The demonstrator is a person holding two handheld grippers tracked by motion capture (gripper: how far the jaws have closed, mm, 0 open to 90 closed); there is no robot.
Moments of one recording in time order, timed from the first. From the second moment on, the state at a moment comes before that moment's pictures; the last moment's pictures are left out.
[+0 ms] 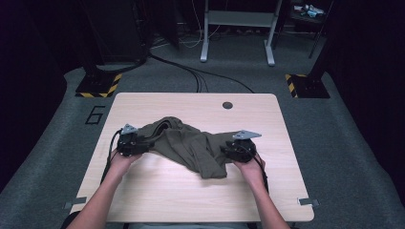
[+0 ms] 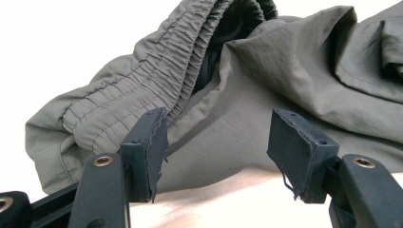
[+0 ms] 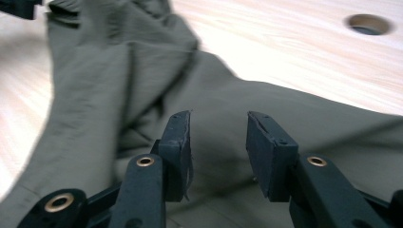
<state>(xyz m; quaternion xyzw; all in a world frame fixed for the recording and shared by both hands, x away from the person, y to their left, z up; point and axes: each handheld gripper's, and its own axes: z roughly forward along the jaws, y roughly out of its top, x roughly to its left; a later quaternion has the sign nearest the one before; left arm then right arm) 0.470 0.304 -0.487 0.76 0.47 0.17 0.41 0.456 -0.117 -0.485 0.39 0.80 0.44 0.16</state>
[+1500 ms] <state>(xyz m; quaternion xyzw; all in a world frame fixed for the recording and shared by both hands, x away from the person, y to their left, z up) 0.464 0.307 -0.478 0.75 0.47 0.19 0.43 0.384 0.023 -0.498 0.21 0.86 0.46 0.04</state>
